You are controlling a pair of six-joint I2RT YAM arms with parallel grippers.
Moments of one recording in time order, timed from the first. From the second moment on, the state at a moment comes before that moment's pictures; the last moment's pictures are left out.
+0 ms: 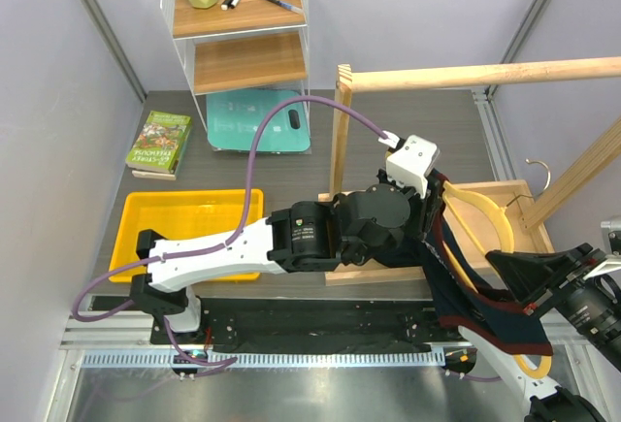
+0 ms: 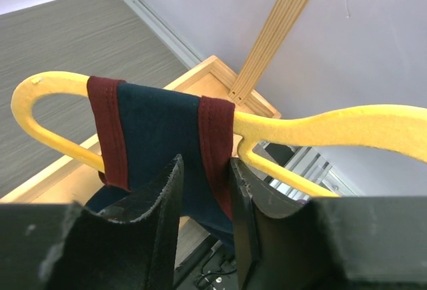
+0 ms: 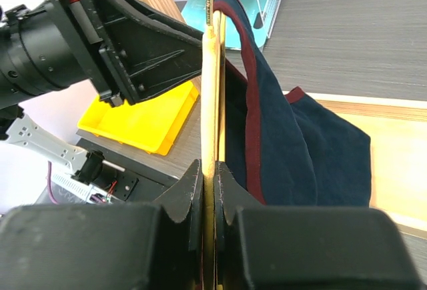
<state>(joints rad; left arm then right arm) -1.49 1.71 2.00 -0.48 -0.64 -0.41 0.32 0.55 1.84 -1.42 -0.19 0.37</state>
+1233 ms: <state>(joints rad) -1.47 1.66 2.03 -0.50 -0.87 -0.27 0.32 0.35 1.74 -1.39 -0.31 0.37</state>
